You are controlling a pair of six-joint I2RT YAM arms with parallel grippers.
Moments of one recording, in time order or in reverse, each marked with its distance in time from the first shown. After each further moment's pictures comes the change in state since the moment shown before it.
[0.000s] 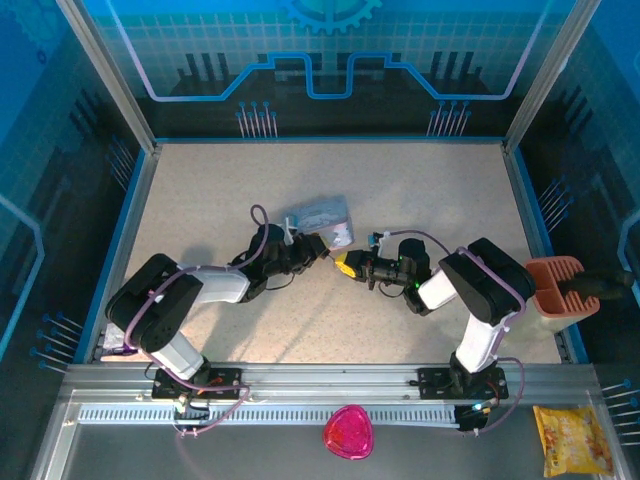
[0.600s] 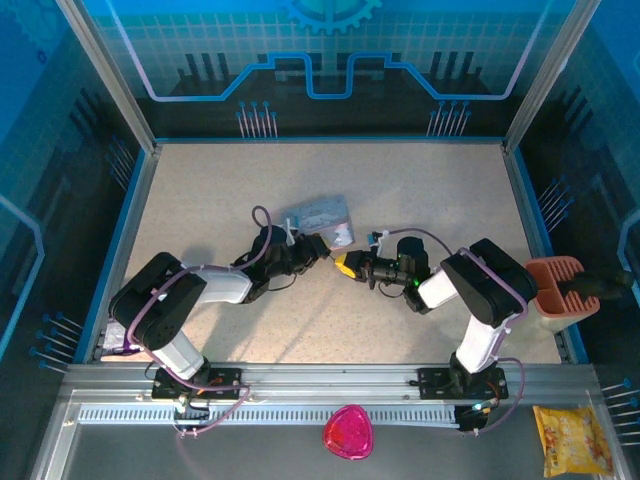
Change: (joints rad) left arm -0.023 0.016 0.000 0.018 -0.042 -0.019; right arm 0.002 -0.021 0.014 -0.087 -0.003 -0.114
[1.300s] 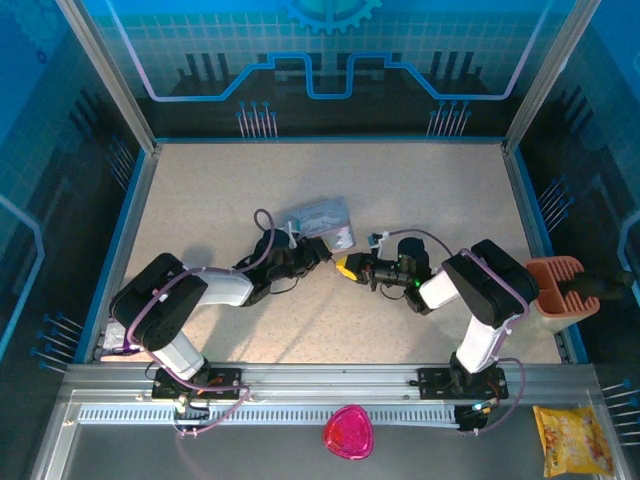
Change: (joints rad) left arm -0.023 0.000 -0.012 0.001 -0.025 0.000; right arm -0.015 -0.002 -0.011 -0.013 -0.037 -0.022
